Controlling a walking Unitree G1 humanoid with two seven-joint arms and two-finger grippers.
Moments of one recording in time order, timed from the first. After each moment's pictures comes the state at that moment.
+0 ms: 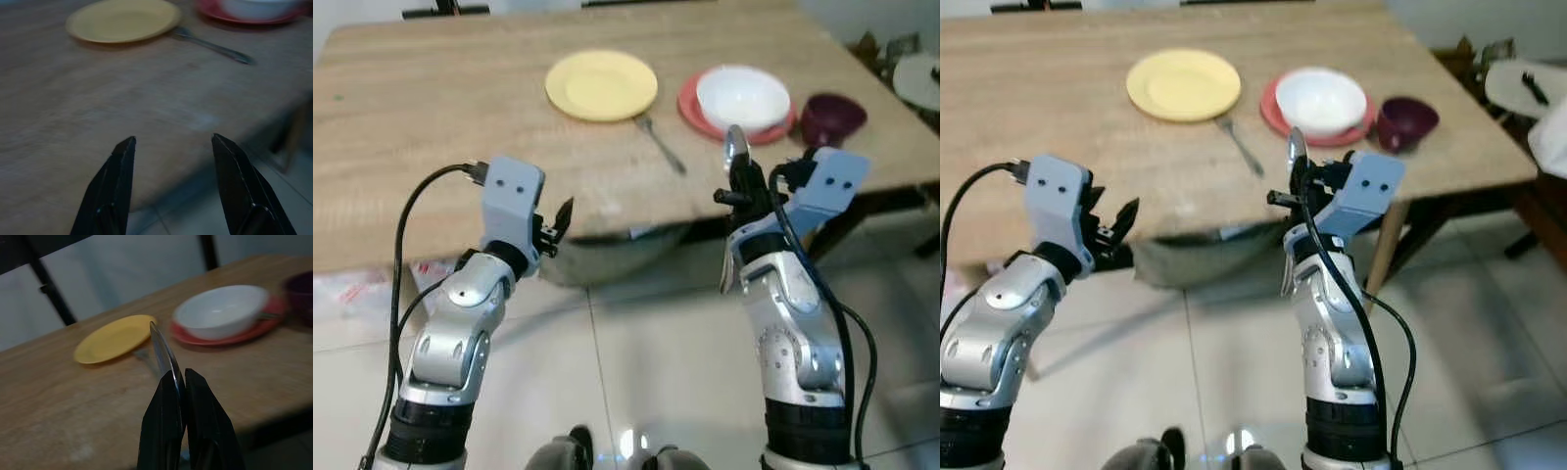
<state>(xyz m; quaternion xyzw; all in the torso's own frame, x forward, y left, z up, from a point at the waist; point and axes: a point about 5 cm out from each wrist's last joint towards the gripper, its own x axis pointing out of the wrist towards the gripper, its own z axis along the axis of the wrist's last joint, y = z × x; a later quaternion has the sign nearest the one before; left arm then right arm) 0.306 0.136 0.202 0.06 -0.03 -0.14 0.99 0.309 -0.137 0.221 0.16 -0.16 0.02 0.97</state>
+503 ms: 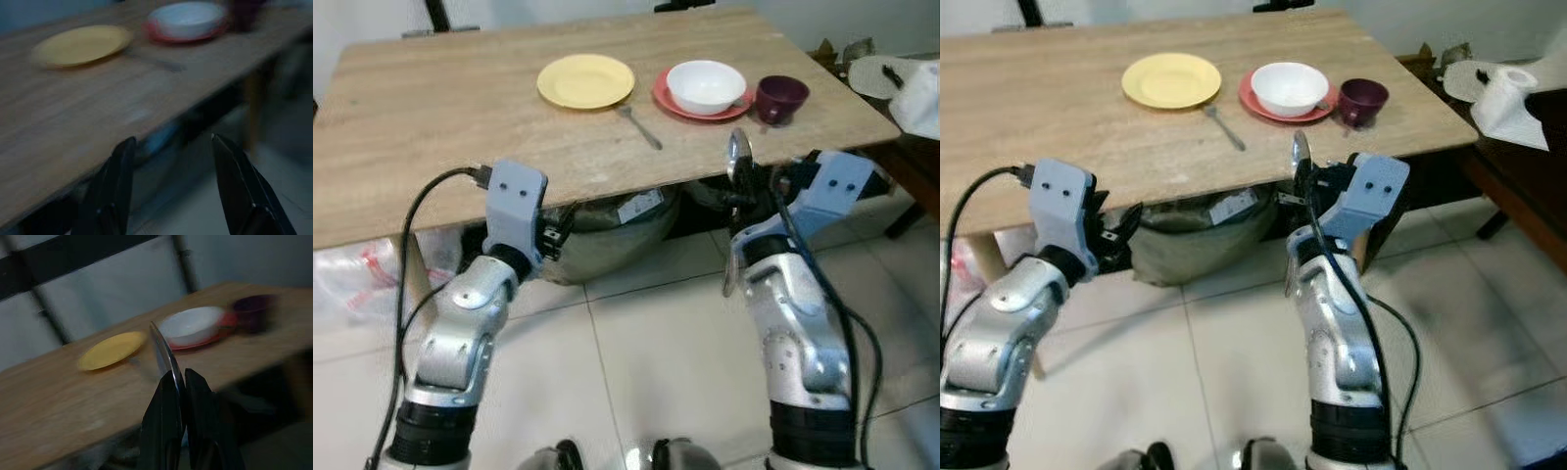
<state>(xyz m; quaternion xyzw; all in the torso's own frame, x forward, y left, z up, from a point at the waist) 0.307 0.136 0.203 0.06 -0.03 -0.14 0.99 0.309 -0.138 0.223 0.17 -0.16 0.02 0.97</state>
